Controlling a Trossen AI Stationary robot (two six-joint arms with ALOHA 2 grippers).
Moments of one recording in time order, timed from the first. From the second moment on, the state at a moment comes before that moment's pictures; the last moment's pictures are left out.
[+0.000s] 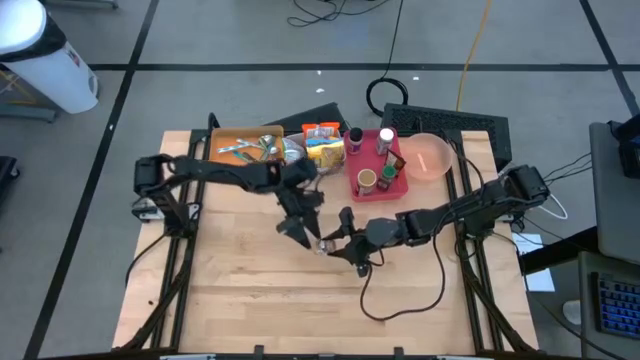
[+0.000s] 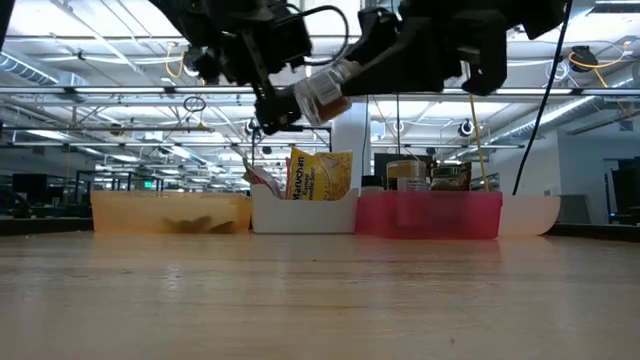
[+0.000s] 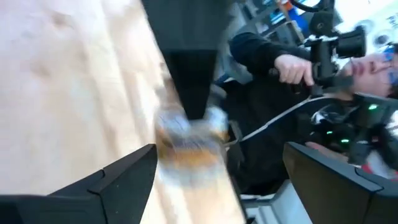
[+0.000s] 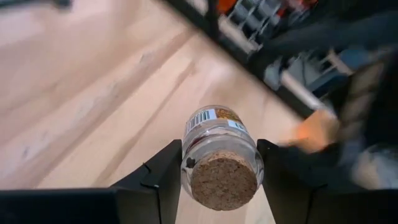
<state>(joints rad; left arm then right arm) 0.17 1.73 1.12 -0.13 1.10 -0.24 0.26 1.55 0.87 0.30 0.14 -0.54</state>
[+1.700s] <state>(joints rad) 0.49 0.90 0.48 0.22 0.75 0.13 -0.34 1.44 1.36 -0.70 0.04 -0.26</state>
